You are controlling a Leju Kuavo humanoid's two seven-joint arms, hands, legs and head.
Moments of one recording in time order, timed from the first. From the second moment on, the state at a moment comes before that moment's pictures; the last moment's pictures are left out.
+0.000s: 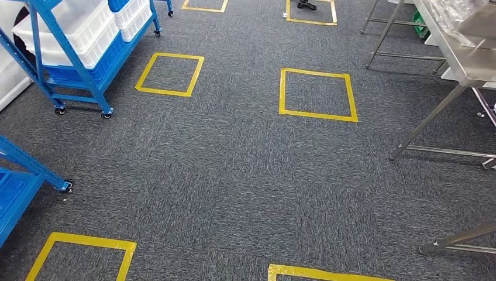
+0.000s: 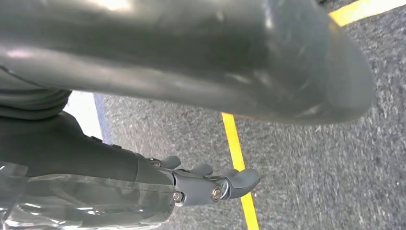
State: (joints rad) left arm -0.07 -0.15 1.43 -0.23 -1.01 0.04 -0.46; right arm -0.01 0.23 -1.22 -0.26 1.00 -0.29 -0.08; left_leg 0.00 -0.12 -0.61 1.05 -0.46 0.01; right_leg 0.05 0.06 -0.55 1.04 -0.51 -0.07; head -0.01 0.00
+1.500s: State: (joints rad) left arm -0.07 -0.09 1.40 -0.24 -1.08 0.03 -0.47; right arm -0.02 0.20 -1.17 -0.26 1.22 -0.30 -0.27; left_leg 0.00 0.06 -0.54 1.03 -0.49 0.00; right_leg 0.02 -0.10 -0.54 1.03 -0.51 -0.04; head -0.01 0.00
